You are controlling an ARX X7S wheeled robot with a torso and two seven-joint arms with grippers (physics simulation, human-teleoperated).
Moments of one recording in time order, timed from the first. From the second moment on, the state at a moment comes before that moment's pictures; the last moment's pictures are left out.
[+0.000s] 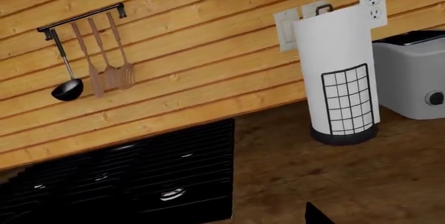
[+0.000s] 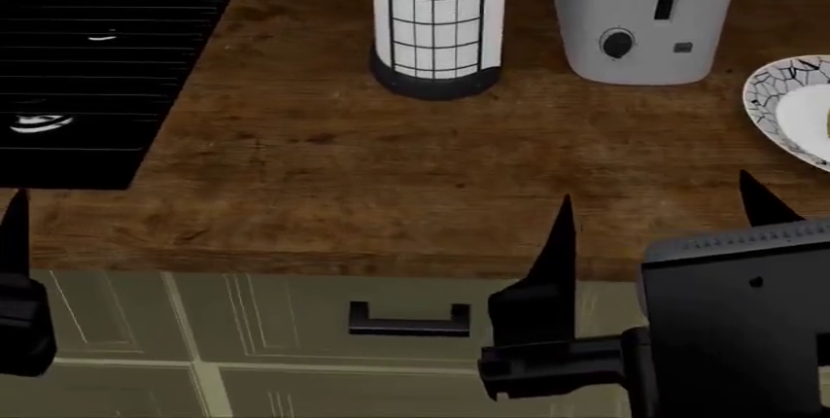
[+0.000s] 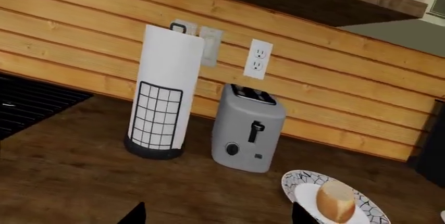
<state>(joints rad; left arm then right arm) -0.78 -0.60 -0.11 0.89 -1.68 -1.43 -1.25 0.72 0.55 0.16 -0.94 1.51 1.46 1.07</state>
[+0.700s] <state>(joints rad) -0.80 -0.65 -0.08 0.89 -1.72 -1.38 -1.30 0.72 0.62 0.15 -0.92 1.60 1.41 1.15</state>
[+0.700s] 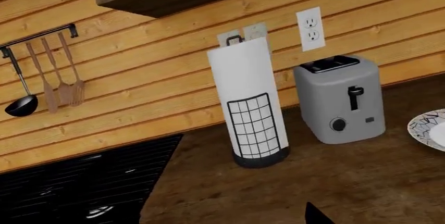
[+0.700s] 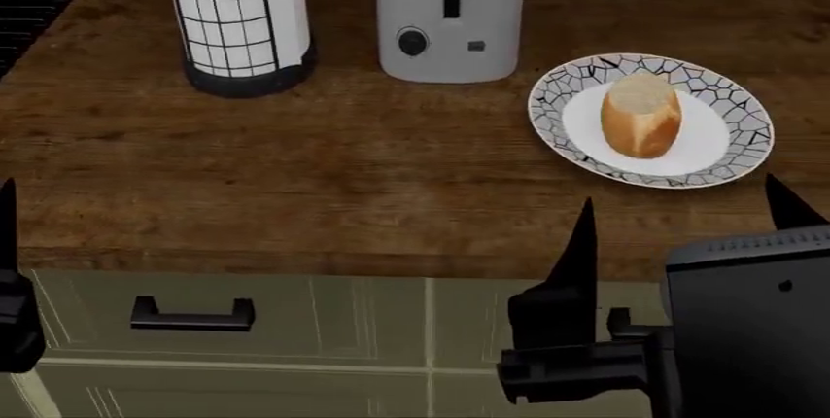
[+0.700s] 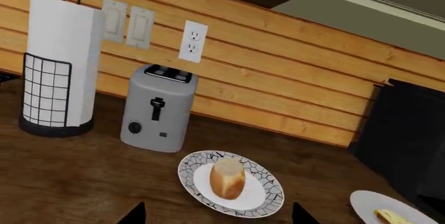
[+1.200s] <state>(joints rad) -0.78 -0.64 -0.06 0.89 -1.72 -1.34 -1.28 0.71 0.64 0.12 -0.92 1.59 1.38 1.16</state>
